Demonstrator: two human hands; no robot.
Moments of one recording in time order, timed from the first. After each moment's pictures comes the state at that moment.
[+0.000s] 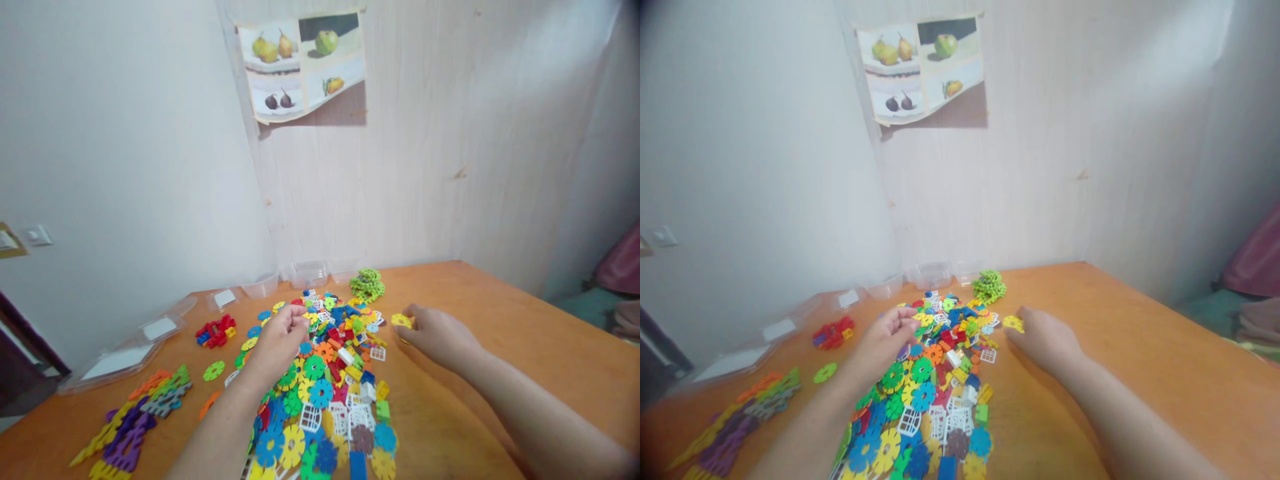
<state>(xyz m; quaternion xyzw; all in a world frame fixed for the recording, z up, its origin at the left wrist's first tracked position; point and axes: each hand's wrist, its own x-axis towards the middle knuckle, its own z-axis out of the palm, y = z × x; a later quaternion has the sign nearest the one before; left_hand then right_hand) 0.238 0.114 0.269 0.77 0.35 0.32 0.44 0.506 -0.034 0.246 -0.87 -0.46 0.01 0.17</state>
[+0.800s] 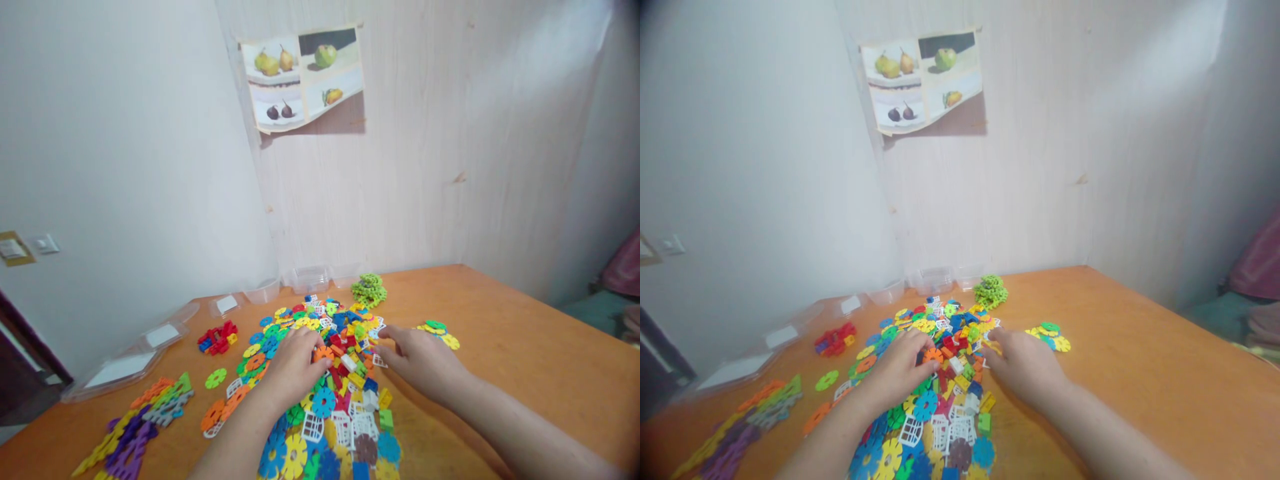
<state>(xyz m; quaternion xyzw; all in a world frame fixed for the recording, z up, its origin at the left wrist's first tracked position) 0.242 0.109 0.251 0.93 0.28 0.20 0.12 0.456 -0.038 0.250 -0.80 -0.56 0.01 0.22</state>
